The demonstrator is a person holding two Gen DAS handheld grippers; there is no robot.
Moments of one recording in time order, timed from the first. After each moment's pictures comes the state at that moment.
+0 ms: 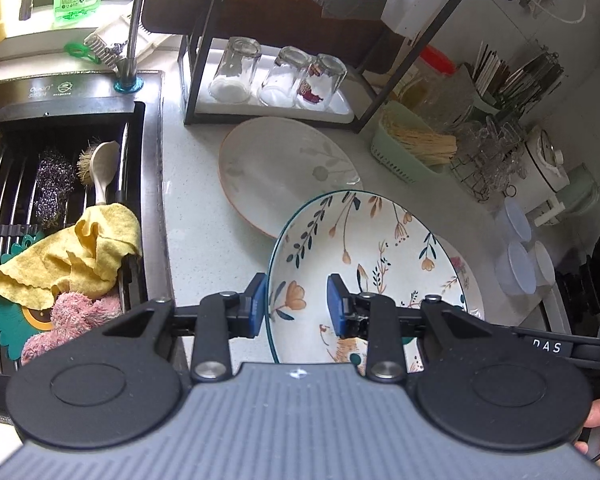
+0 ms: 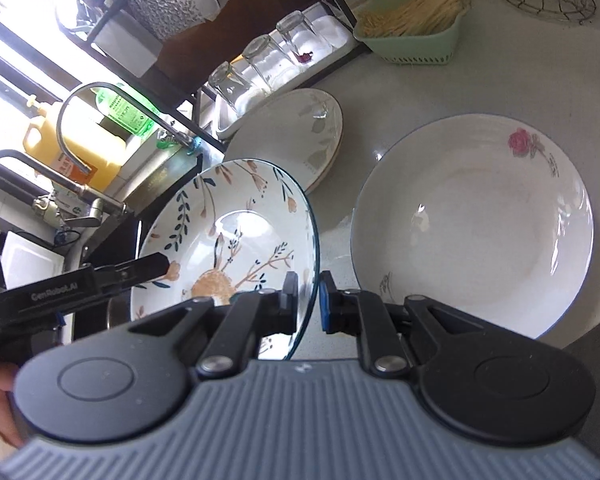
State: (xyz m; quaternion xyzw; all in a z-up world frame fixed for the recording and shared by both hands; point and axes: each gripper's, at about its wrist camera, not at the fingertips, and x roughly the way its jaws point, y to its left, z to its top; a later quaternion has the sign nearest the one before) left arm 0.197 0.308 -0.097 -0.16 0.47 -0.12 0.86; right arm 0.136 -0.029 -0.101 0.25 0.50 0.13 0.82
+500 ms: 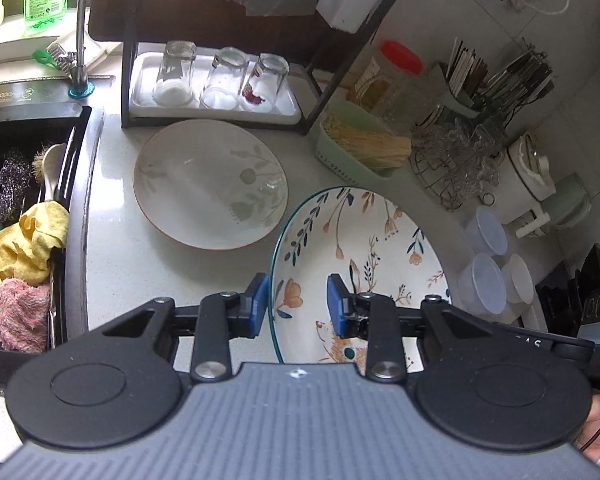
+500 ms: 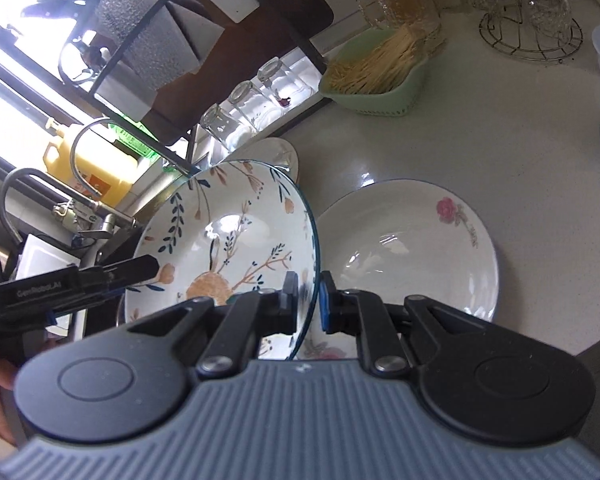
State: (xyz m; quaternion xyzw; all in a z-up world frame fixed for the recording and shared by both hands) left arm 0.205 0.205 -0.067 -0.16 0.48 -0.11 0.85; right arm 0.149 -0.124 -0.095 0.25 0.48 0.15 0.83
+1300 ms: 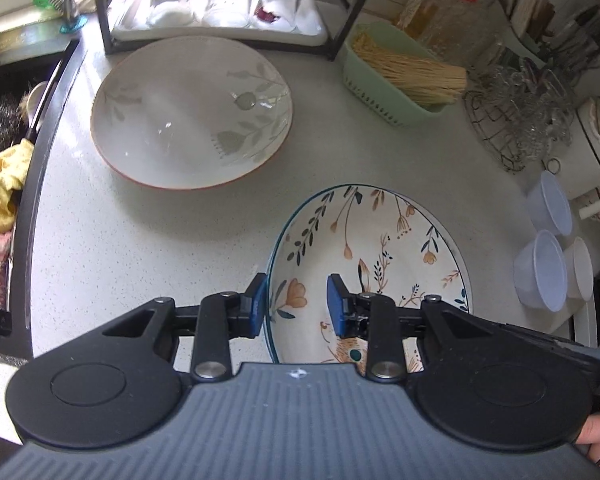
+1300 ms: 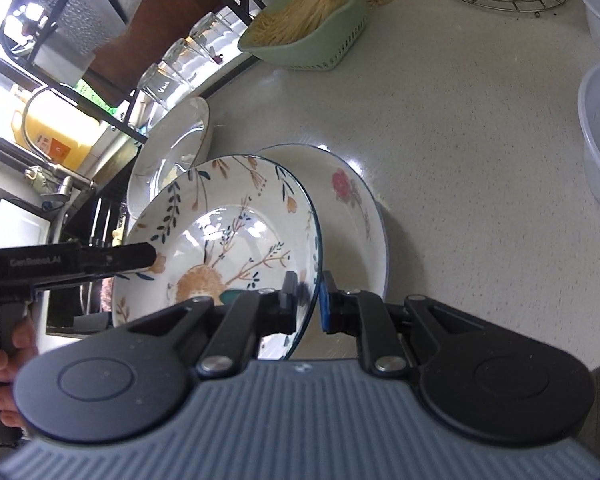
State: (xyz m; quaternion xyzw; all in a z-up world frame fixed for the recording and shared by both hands) left arm 0.246 0.131 -0.144 -0.15 0.55 -0.04 0.82; right arm 0.179 -0.169 -0.167 0.20 0.53 0.17 0.80
